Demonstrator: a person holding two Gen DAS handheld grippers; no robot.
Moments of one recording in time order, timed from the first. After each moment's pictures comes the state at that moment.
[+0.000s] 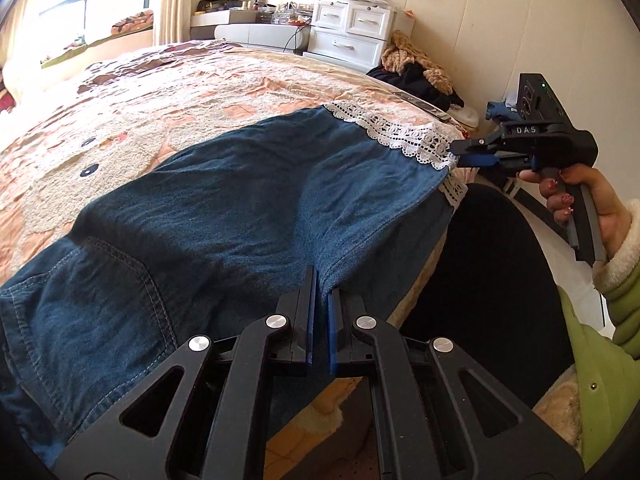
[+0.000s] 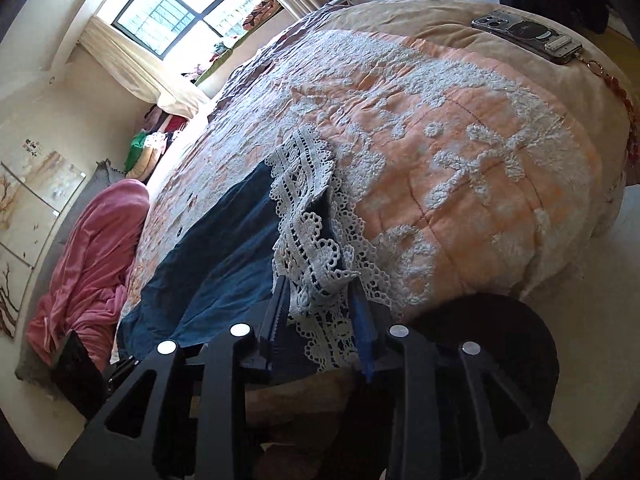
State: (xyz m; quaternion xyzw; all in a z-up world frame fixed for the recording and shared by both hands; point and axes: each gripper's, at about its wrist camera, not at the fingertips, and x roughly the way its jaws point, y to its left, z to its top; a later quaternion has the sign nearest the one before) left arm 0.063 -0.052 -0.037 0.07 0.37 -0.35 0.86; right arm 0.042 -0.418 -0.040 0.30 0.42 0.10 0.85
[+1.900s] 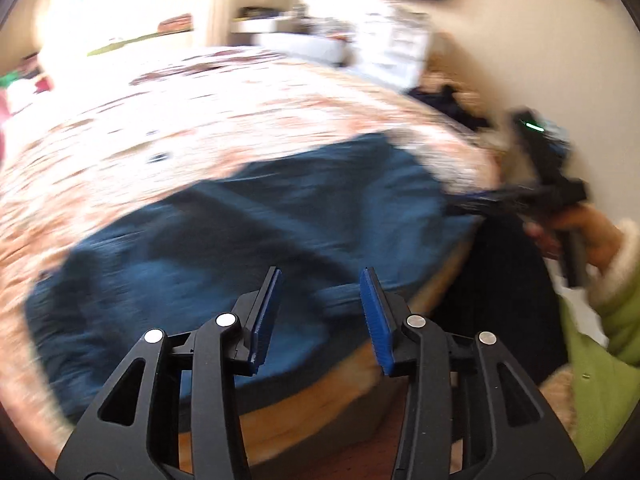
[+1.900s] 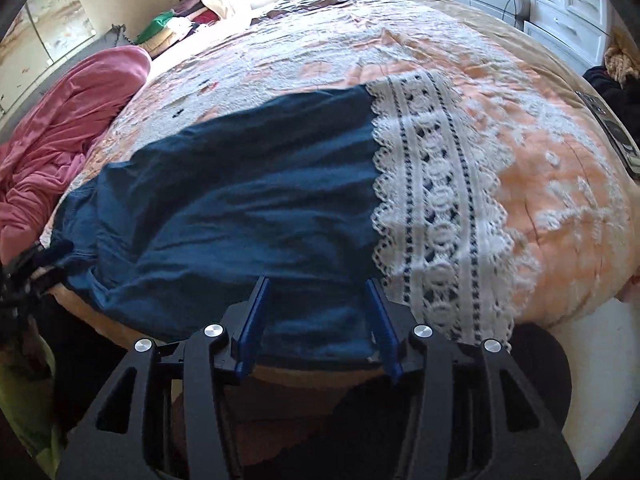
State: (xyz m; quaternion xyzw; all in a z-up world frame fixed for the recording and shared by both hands) left arm 0.046 0.007 -0.018 0.04 0.37 -0.26 0.89; right arm 0.060 -0.312 -0.051 0.06 0.48 0.13 0.86
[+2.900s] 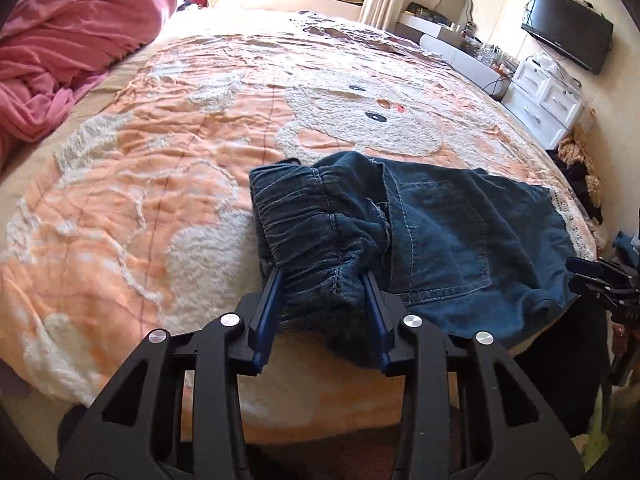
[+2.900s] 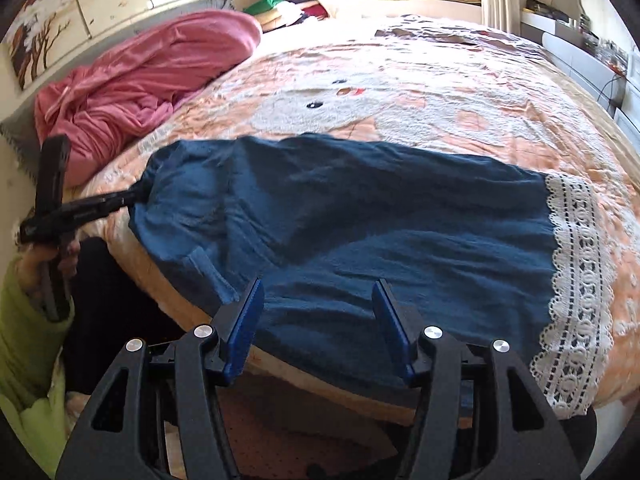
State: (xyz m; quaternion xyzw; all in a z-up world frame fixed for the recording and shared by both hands) left arm 0.053 0.138 -0.029 -0.09 0.42 -0.04 0.90; right arm 0.053 -0.216 -0.020 -0.03 0.43 0.29 0.85
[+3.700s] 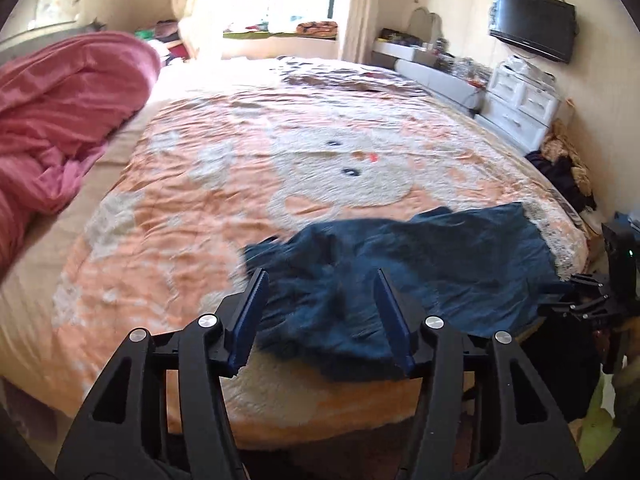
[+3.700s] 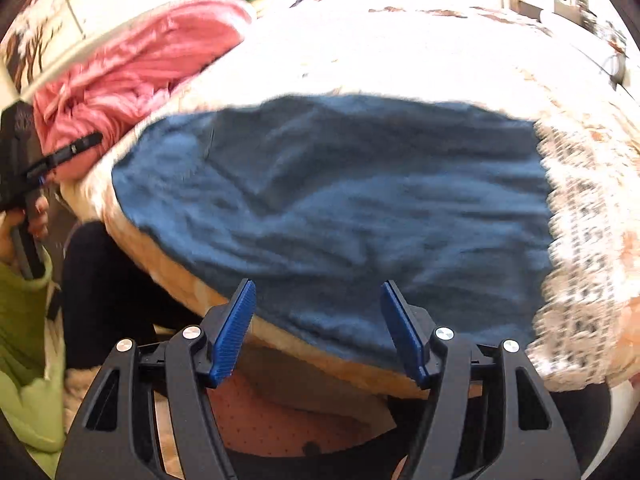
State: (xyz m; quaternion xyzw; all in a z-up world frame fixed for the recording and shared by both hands) left arm 0.037 0.119 0.035 -0.03 0.35 -0.07 0.93; right arm 0.049 -0.247 -0.043 0.00 0.45 0.29 0.84
